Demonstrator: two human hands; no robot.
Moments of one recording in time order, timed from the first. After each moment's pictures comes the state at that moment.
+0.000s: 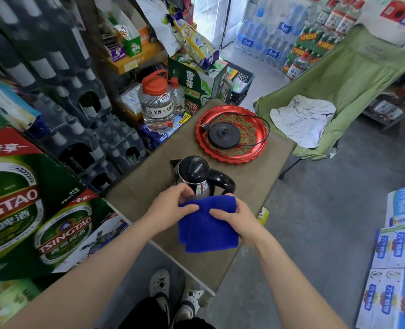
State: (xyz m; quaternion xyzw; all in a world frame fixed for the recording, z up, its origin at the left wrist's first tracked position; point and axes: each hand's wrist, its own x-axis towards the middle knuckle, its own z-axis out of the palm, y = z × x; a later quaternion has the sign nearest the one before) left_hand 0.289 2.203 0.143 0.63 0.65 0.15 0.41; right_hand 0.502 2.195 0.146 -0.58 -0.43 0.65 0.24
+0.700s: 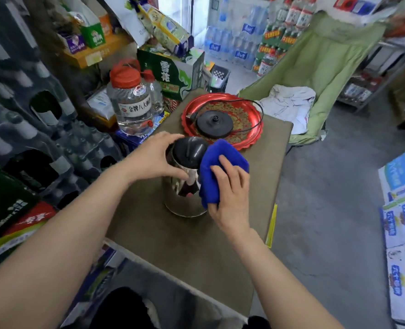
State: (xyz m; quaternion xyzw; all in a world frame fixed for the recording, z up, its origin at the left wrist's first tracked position) left_hand 0.243 2.315 0.092 0.79 0.53 0.12 0.28; right_hand 0.442 2.220 0.014 -0.57 -0.72 -0.04 0.38
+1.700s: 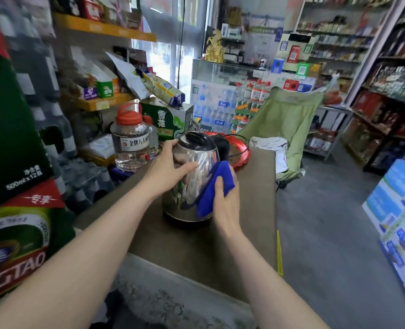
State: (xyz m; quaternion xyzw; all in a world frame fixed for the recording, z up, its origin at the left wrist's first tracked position) left_hand 0.248 2.252 0.023 0.73 0.51 0.39 0.25; right_hand 0.398 2.199 -0.047 -0.57 -0.46 0.23 0.64
